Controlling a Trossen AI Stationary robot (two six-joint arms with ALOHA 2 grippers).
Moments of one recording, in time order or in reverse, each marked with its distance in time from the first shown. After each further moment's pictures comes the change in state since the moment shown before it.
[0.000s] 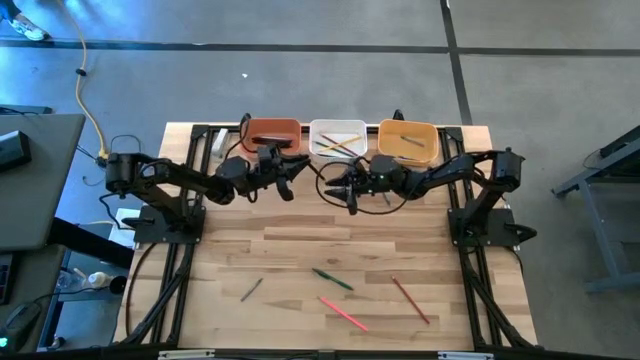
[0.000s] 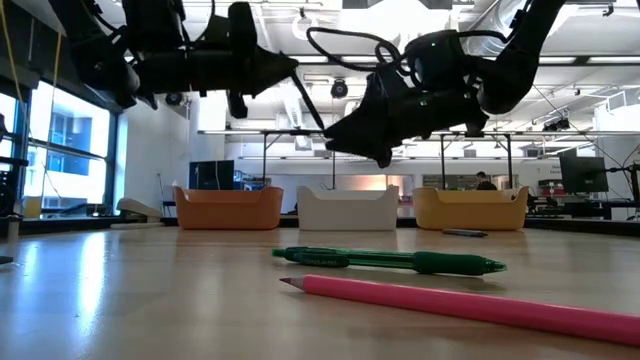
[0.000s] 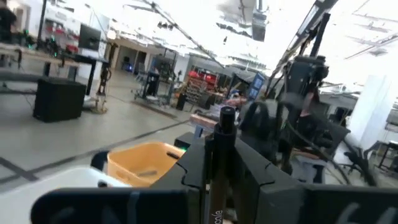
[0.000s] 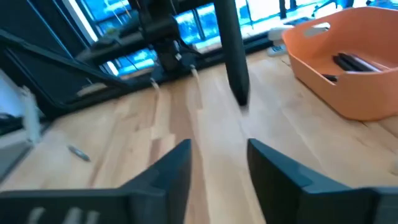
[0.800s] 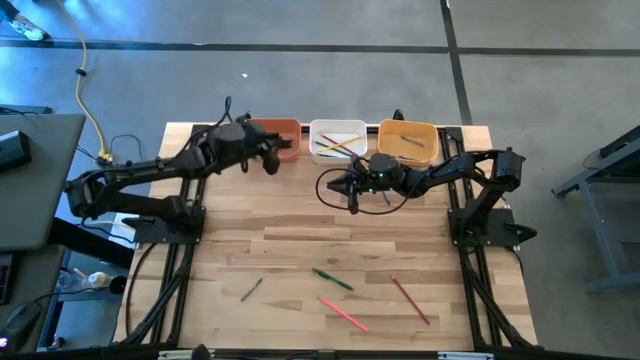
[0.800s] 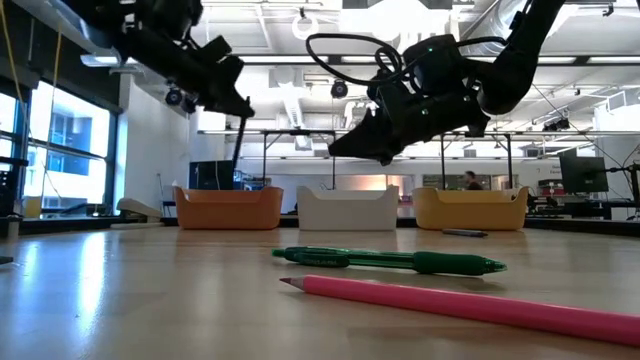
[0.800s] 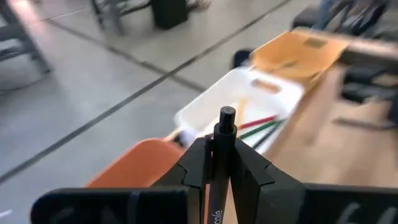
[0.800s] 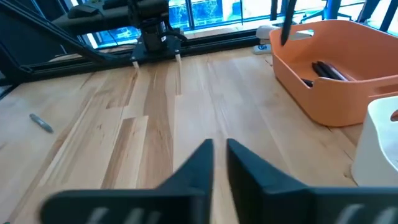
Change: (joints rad) left arm 0.278 -0.371 0.190 -1.148 -0.085 0.261; right arm -0.018 -0.004 -0.001 -0.054 0.025 -0.184
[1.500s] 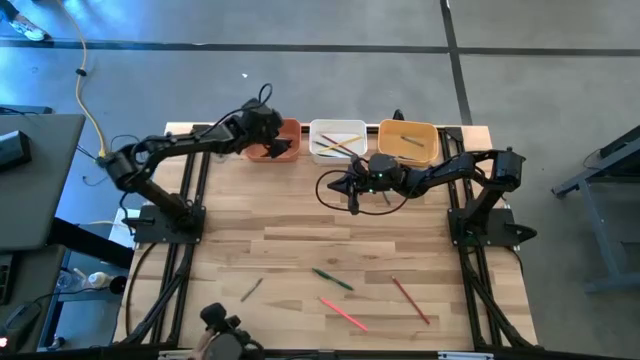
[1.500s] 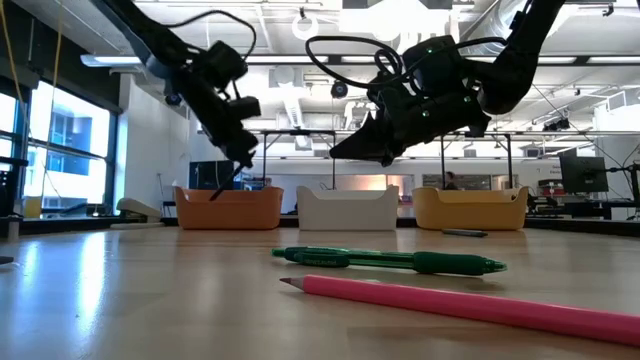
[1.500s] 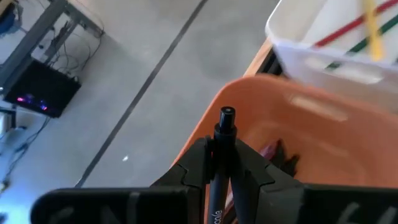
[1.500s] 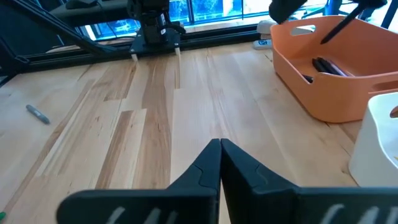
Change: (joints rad) left arm 0.180 0.400 0.239 -0.146 -0.115 0.402; right arm 0.002 -0.001 -0.001 -0.022 0.000 -0.026
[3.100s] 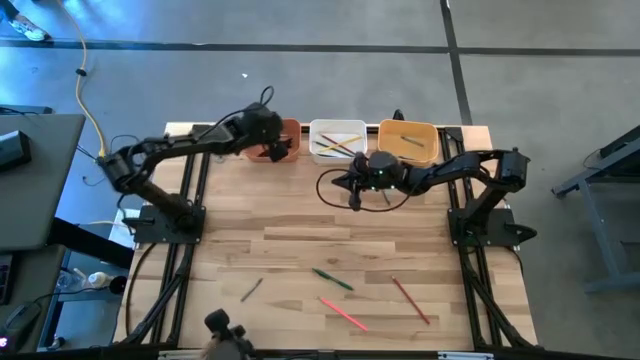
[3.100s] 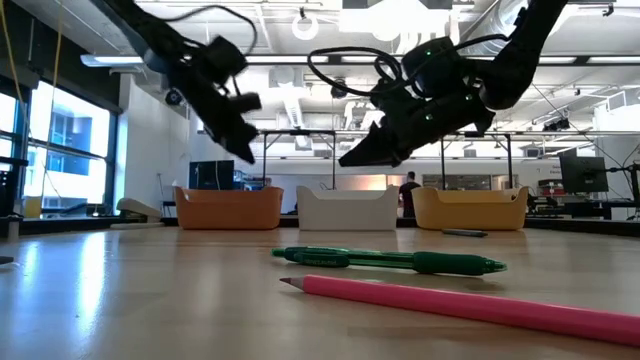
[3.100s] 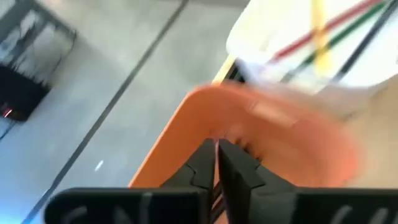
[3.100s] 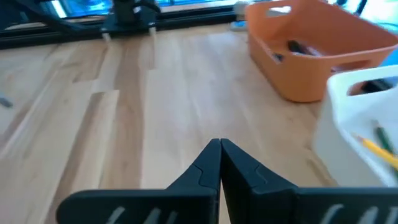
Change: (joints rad) left arm -0.022 -0.032 -0.003 -0.048 0.084 -0.059; right arm -0.022 -0.038 0.000 -0.116 0.064 -0.046
